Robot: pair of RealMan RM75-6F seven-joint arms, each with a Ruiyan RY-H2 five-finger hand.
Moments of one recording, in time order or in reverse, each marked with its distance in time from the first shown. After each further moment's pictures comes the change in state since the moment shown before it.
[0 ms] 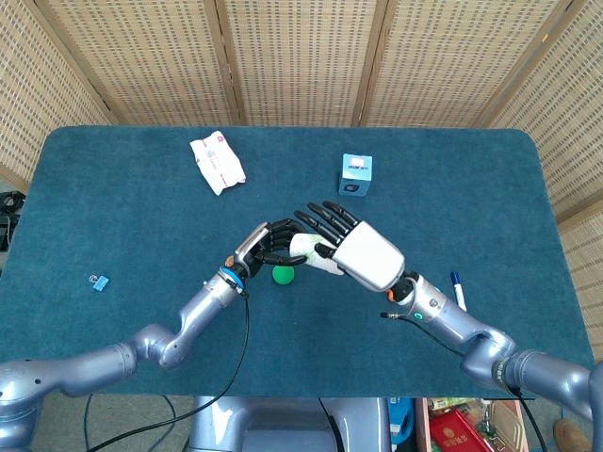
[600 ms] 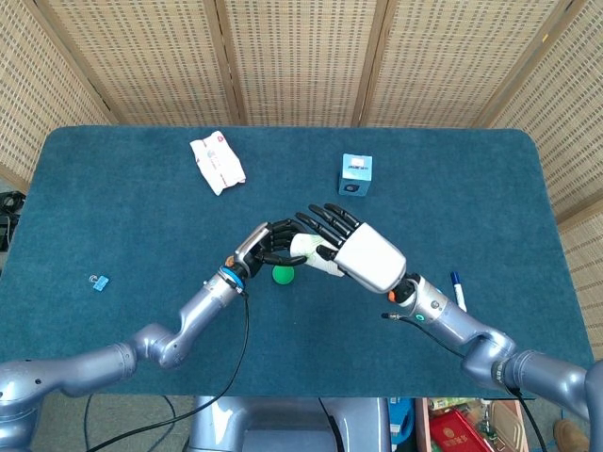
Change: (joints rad) left arm 0.004 0.000 0.000 0.013 -0.001 -0.004 -0.004; right arm -0.003 -0.012 -0.014 0.025 -0.004 0.041 0.009
